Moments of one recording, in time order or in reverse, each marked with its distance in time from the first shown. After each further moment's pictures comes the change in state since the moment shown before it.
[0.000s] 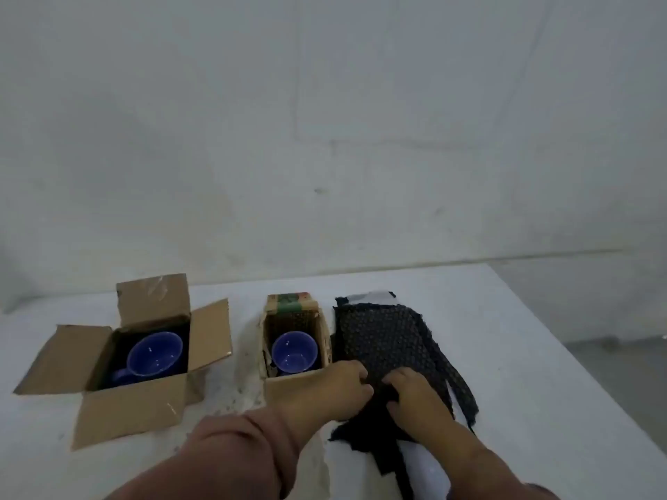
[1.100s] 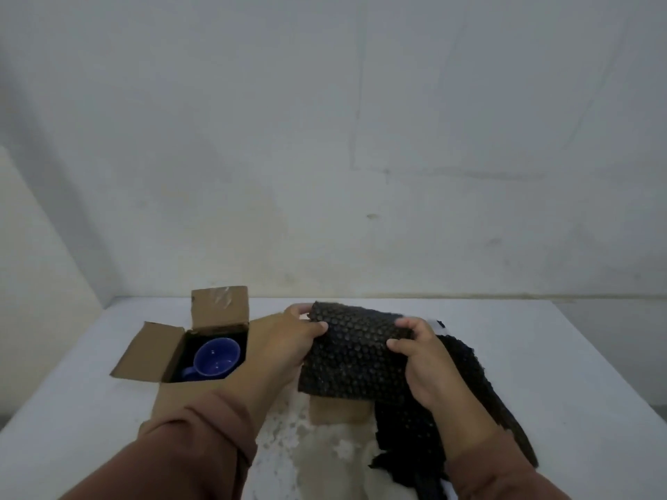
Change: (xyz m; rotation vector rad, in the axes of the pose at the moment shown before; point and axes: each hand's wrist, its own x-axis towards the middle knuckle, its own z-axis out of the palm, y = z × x) left_hand -0.043 -0.047 -0.117 -0.985 0.514 -0.115; right_hand 0.042 -0.121 -0.077 1.456 -0.036 0.212
